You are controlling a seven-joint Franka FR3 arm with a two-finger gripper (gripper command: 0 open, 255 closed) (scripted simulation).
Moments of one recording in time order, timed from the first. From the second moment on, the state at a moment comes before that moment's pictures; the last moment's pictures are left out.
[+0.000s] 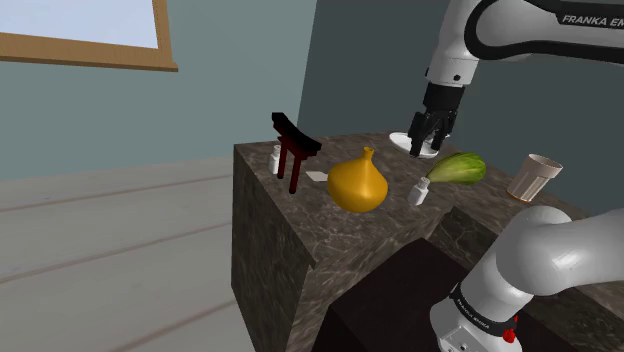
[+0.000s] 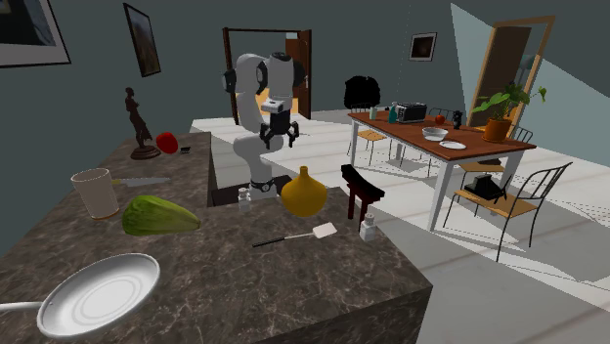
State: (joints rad) arm 0.02 -0.78 0.01 -2.41 -0.01 1.51 0.12
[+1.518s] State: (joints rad) arm 0.25 -0.13 -0.36 -2.25 -0.14 2.09 -1.12
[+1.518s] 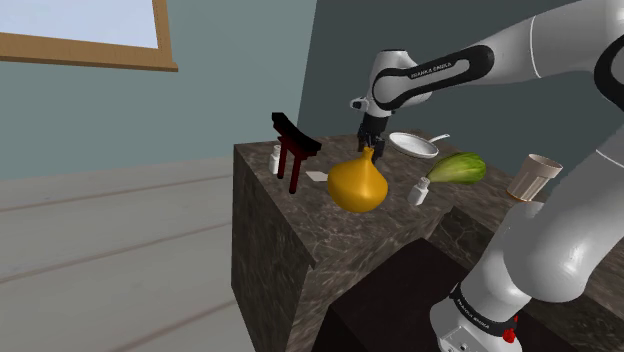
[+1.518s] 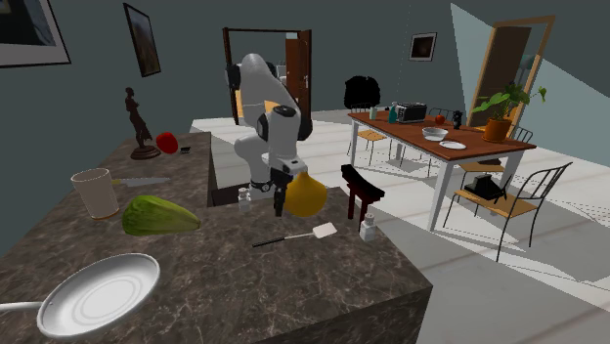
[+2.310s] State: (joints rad) arm 0.27 0.12 -0.35 -2.16 -0.03 2.26 -1.47
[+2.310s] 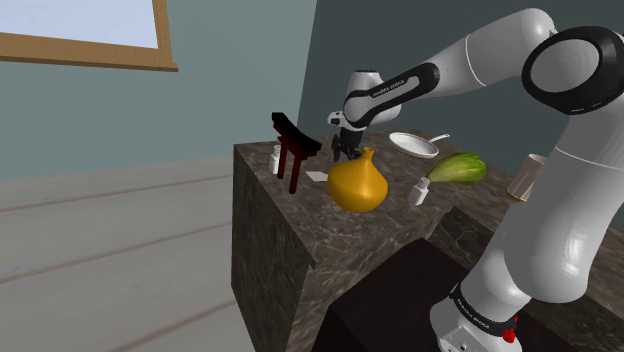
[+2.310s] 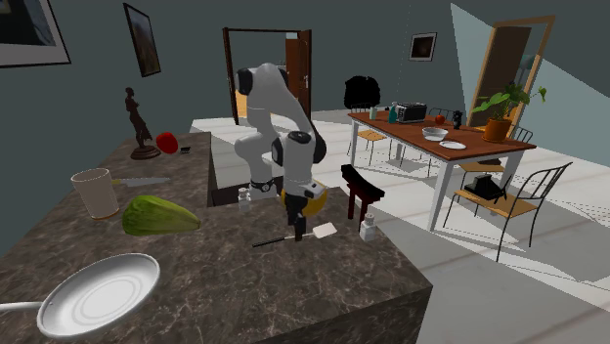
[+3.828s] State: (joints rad) arm 0.27 0.10 -0.35 -2.15 -0.04 2.23 -1.47
